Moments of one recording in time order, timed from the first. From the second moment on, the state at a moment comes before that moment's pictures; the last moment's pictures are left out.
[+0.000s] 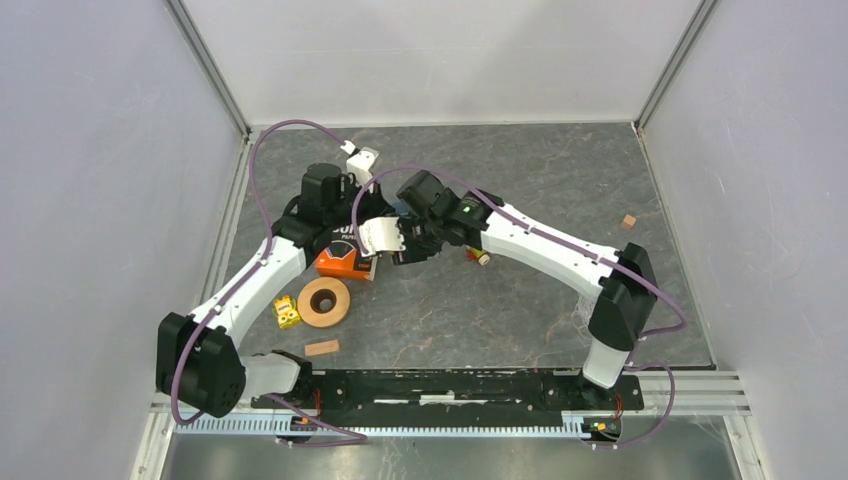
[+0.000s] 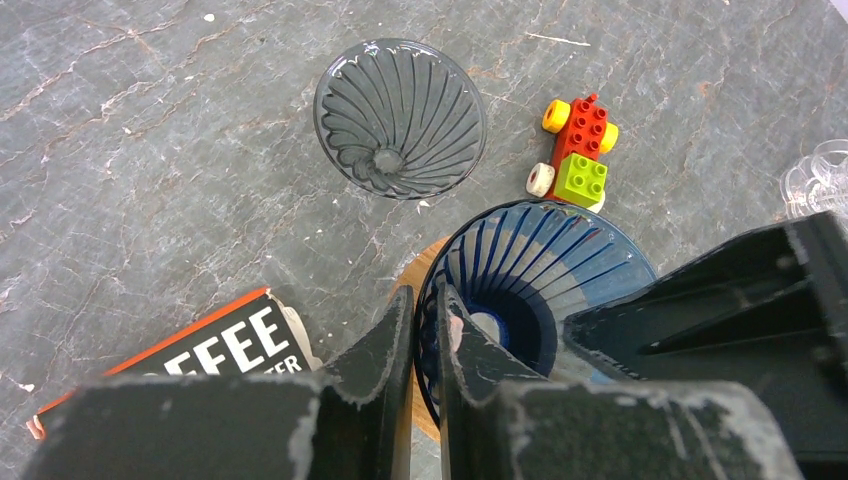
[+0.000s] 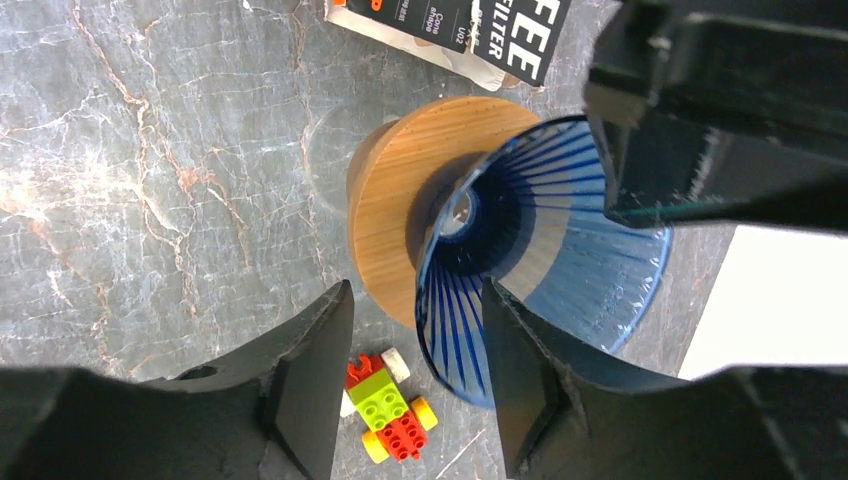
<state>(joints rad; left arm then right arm) -0.37 1.27 0.95 -0.17 0.34 -0.06 0.95 1.78 1.62 -0.76 -0.13 -0.90</state>
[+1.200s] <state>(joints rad) -0.13 1.13 1.05 -0.55 0.21 0.06 0.39 1.05 0.90 -0.60 -0.36 -0.70</state>
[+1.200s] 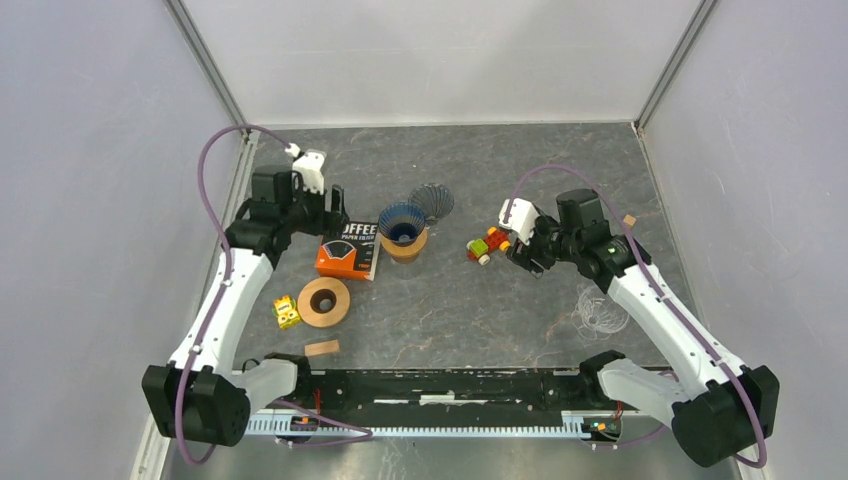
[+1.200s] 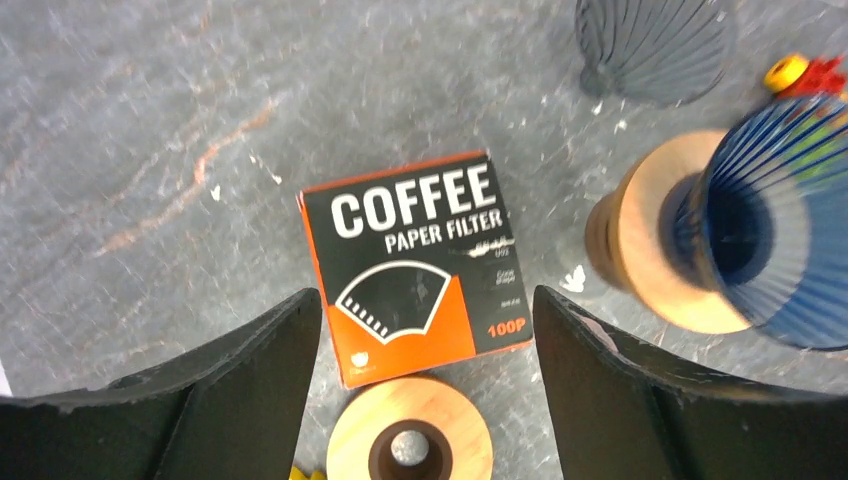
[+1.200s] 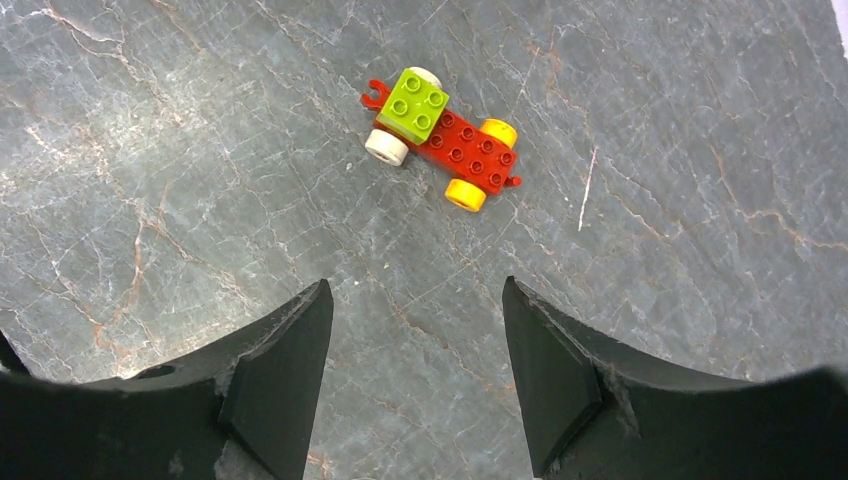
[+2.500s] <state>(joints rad) -0.04 1.45 0.87 -0.29 -0.05 0.36 0.37 1.05 0.85 -0.57 -0.43 -0.69</state>
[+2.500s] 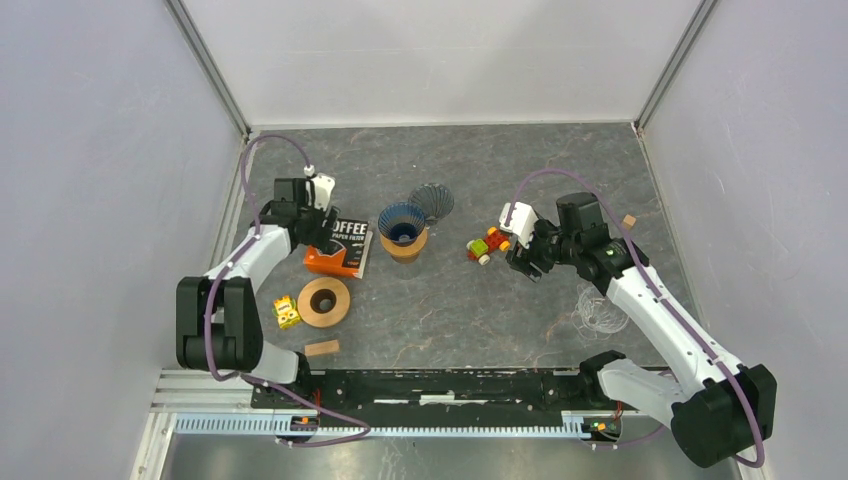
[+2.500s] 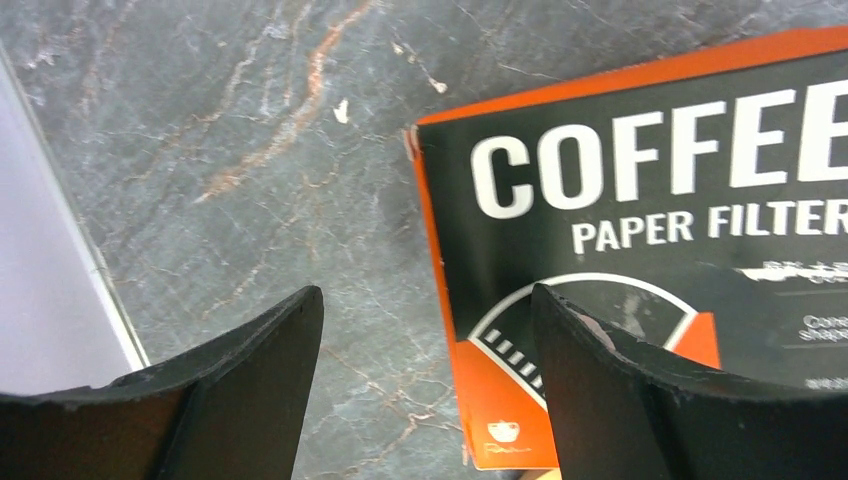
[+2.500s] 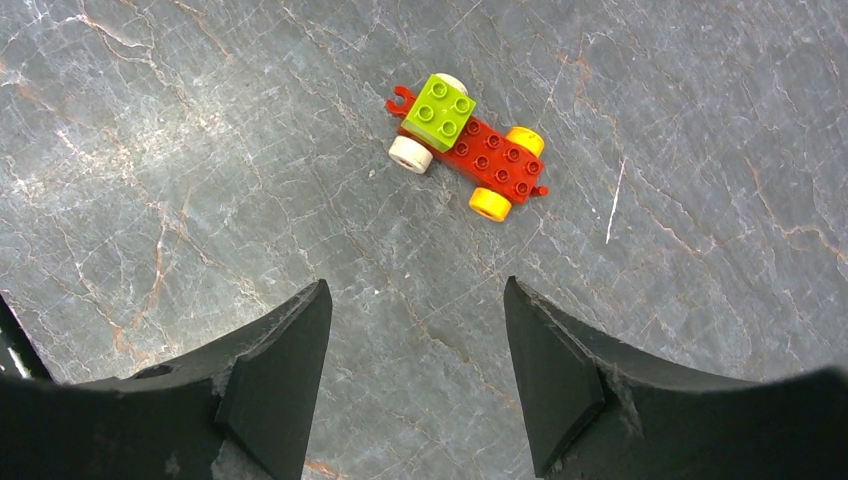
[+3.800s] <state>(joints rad) -0.37 1.12 0.44 0.03 -0.08 0.38 0.36 1.06 0.82 -0.56 -0.44 -0.69</state>
